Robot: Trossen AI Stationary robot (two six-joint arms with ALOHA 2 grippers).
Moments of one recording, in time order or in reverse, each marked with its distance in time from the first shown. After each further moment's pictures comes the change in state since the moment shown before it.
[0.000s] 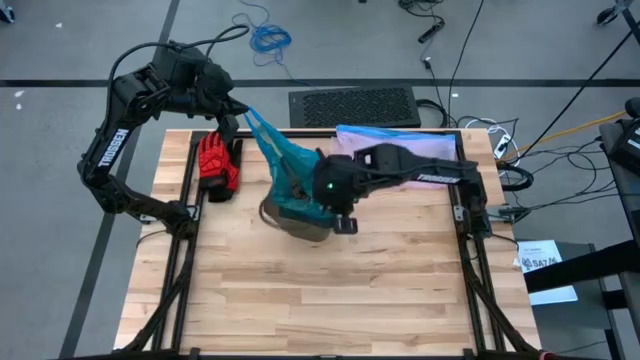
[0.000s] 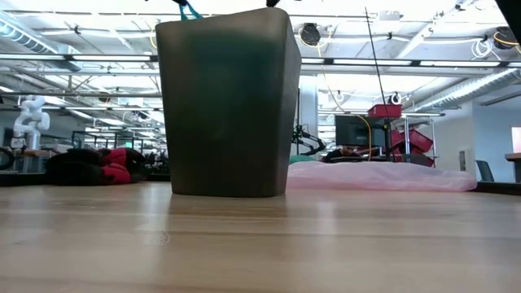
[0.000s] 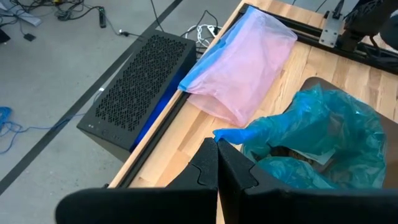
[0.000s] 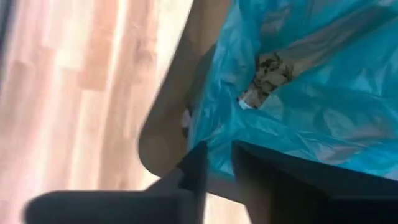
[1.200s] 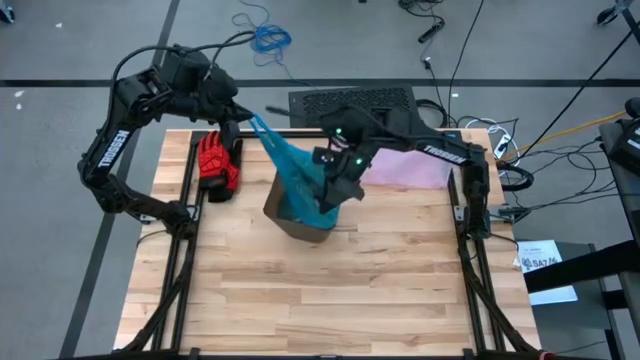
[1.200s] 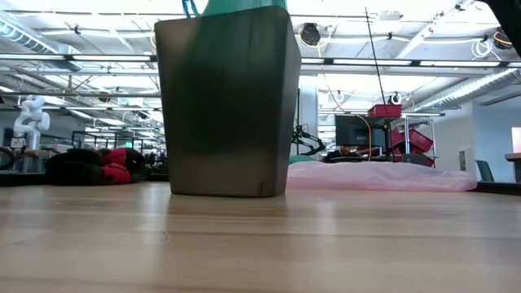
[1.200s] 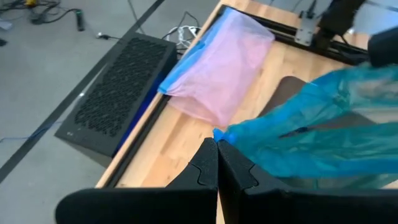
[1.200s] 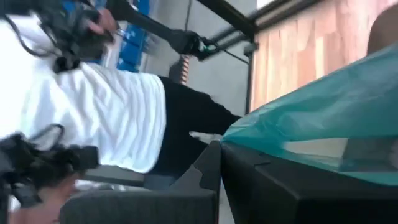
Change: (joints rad) left arm -0.048 0.000 0.000 0.000 0.045 -0.007; right arm -0.196 -0.043 -0.002 0.237 -0.956 0.442
